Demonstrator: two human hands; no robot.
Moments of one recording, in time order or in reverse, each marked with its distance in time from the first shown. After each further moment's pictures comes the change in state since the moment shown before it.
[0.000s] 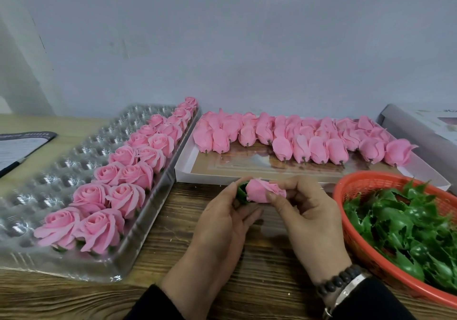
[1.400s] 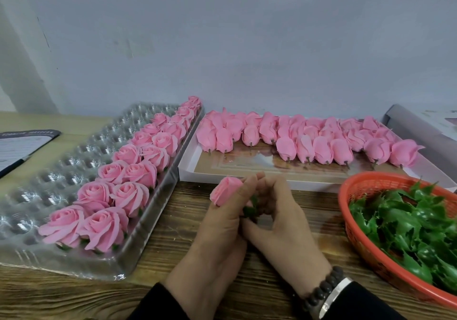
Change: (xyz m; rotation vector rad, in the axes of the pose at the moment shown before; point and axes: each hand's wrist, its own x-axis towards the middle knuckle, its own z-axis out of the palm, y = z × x) left_hand -0.012 0.007 0.005 -0.041 -0.036 0.043; right_hand -0.007 0.001 0.024 -0.128 -0.273 0.052
